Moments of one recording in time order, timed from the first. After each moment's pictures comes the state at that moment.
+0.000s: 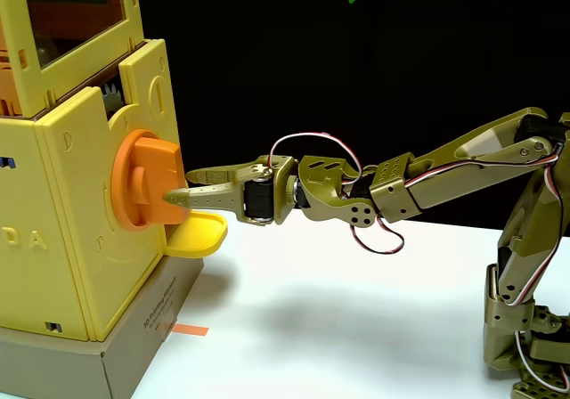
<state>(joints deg) 7.6 107.1 136.0 -32.3 -76.1</state>
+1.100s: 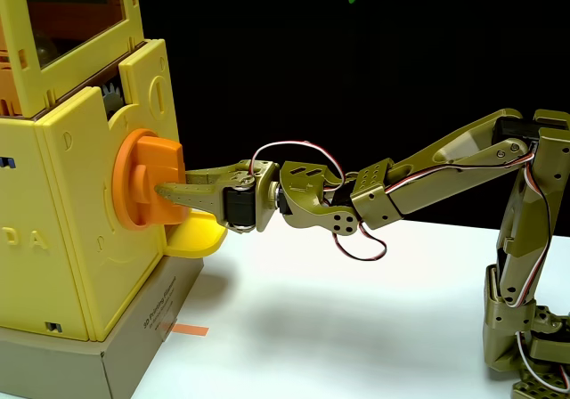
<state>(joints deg) 6.1 99.3 130.1 -36.0 -77.6</state>
